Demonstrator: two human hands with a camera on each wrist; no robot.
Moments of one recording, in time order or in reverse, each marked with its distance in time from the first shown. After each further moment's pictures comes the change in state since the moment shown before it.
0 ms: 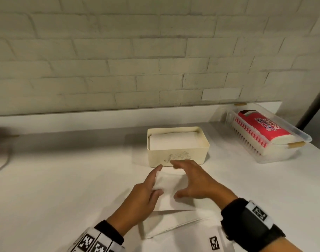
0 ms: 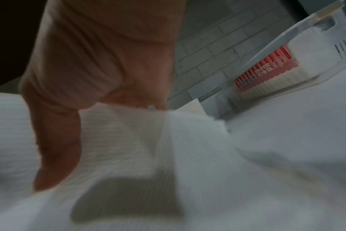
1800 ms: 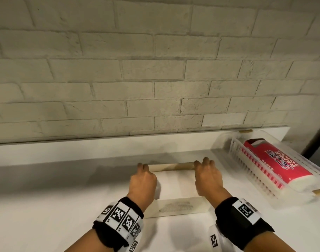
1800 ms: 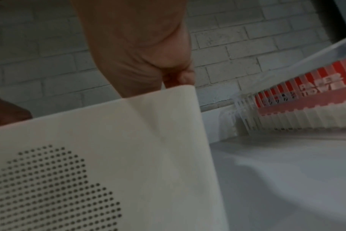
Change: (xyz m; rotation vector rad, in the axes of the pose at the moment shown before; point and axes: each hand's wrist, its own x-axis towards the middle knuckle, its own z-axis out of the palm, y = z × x) left_hand 0.189 0.002 -0.031 1.012 -0.088 -0.190; right_hand 0.131 0.053 -0.068 -0.553 0.229 0.410
